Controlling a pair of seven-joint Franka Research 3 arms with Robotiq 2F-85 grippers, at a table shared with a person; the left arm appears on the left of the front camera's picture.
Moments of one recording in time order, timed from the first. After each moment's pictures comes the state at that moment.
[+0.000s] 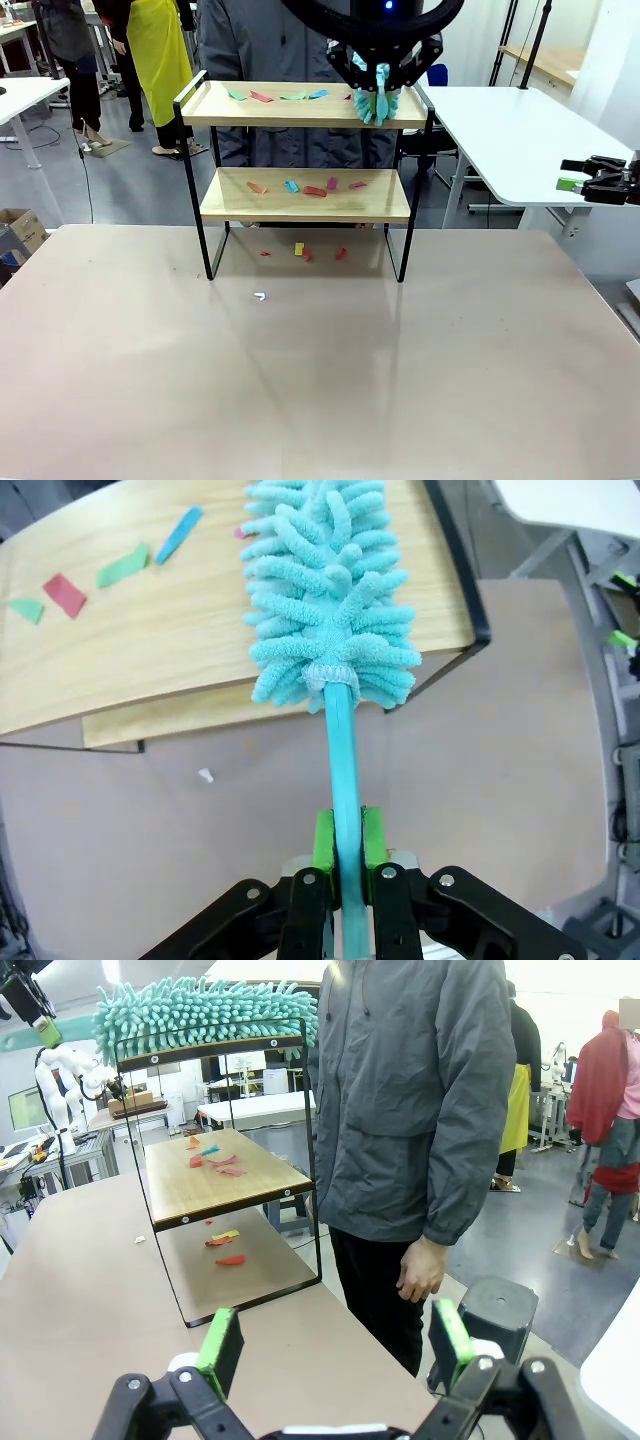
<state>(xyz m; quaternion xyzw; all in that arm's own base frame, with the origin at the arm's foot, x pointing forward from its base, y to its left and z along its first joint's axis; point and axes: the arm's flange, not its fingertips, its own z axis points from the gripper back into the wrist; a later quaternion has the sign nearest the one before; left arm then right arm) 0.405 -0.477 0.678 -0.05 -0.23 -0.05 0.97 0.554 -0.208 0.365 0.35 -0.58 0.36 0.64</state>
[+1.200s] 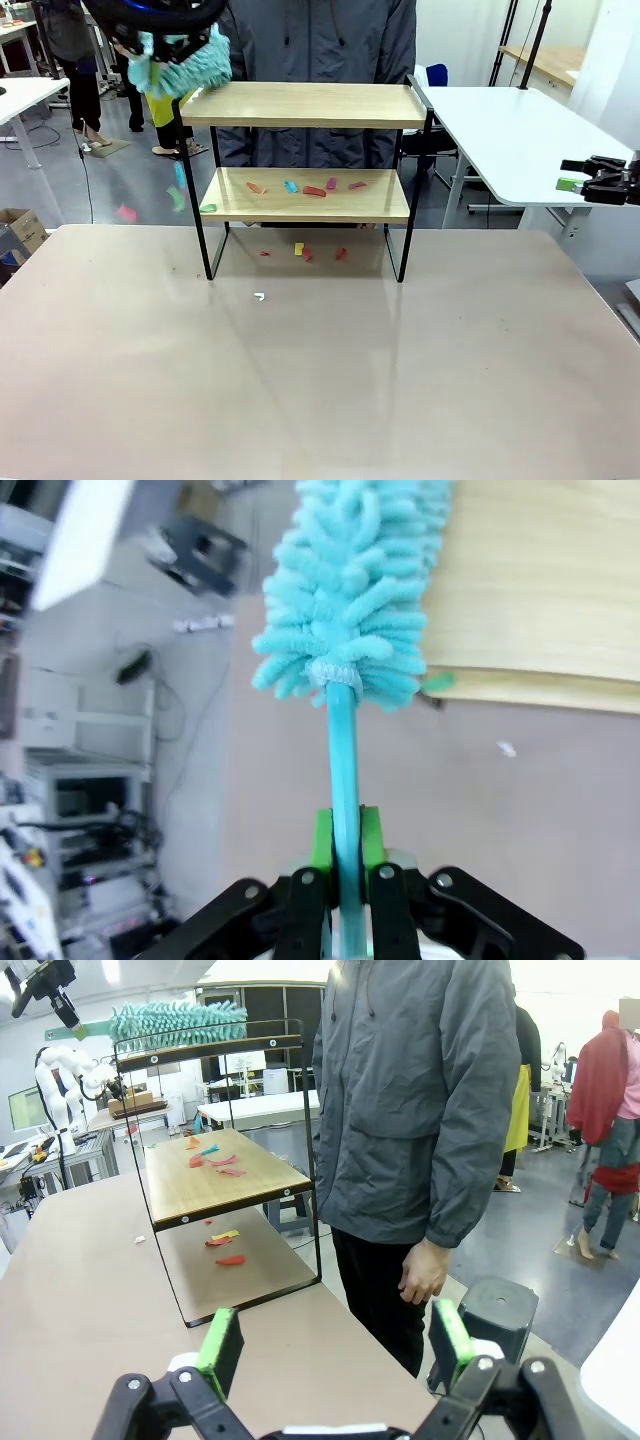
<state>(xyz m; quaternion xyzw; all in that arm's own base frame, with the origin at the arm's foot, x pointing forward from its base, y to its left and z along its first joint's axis) 0.405 -0.264 0.702 0.19 -0.22 0.02 0.96 0.554 -0.208 0.365 0.35 -0.58 0.36 0.64</state>
